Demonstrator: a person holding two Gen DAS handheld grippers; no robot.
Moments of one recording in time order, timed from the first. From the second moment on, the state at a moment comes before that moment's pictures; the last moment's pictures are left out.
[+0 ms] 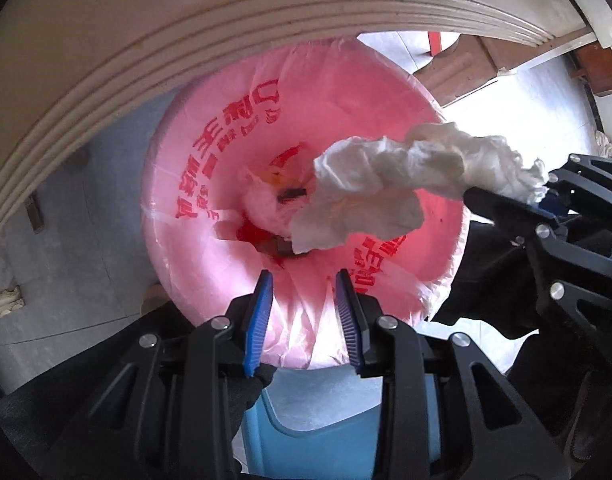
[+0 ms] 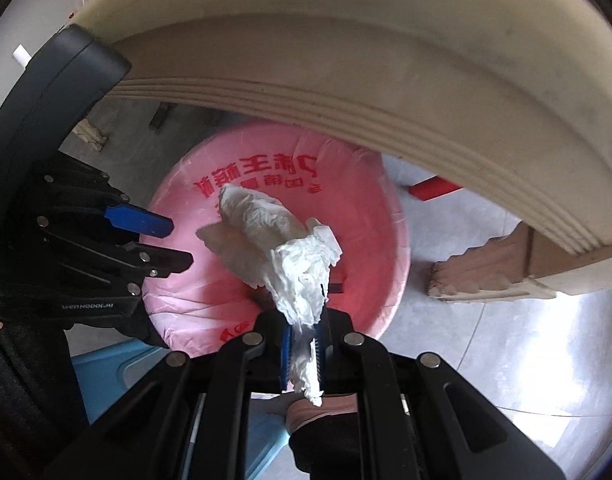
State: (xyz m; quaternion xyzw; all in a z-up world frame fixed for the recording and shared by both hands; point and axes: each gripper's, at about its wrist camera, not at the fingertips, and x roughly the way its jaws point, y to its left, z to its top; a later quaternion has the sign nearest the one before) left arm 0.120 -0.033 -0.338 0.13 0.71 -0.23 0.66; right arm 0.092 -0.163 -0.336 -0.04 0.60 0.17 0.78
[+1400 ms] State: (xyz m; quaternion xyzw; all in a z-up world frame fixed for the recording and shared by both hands) left arm 0.095 -0.006 -0.149 0.16 0.59 -0.26 0.75; right arm 0.050 -0.163 -0.156 -0.03 0.47 0.20 0.86
